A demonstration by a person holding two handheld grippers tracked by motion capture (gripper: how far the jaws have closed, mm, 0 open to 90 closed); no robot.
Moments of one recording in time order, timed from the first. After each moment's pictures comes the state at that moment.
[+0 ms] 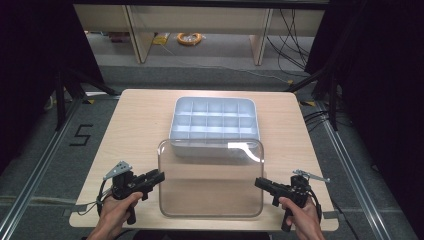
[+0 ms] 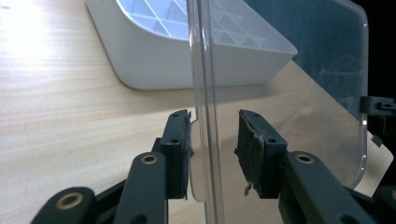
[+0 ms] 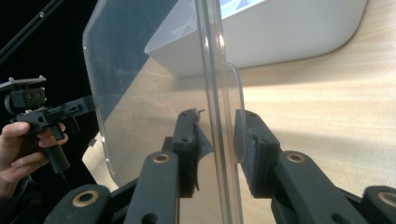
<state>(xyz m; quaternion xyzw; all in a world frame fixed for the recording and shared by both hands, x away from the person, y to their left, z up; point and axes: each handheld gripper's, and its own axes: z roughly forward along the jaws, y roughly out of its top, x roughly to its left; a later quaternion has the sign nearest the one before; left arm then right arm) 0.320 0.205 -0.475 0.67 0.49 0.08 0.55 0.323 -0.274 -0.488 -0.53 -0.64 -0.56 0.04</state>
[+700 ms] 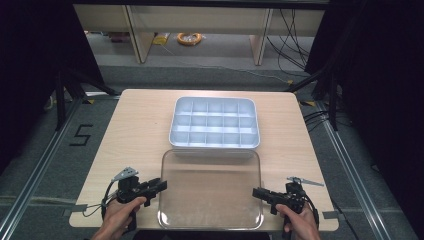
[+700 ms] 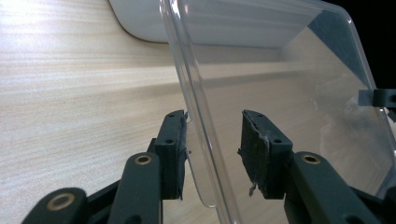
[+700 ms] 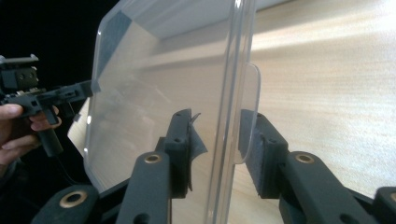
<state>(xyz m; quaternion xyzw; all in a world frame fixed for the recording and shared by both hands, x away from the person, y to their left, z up) 0.324 0.203 -0.502 0.69 0.51 0.04 0.51 0.315 -0.272 -0.507 -0.55 -0.66 -0.51 0.07</state>
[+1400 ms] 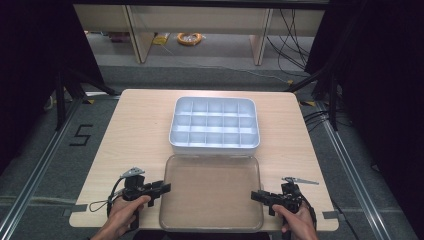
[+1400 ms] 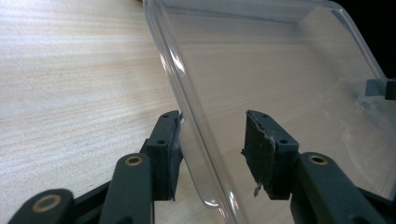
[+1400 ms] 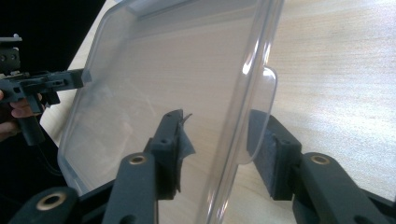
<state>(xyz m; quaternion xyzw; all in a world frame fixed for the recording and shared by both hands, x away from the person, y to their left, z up) 0.337 0.197 -0.521 0.71 0.52 0.01 0.48 0.317 -0.265 -0.510 -0.57 -0.68 -0.46 0.07</state>
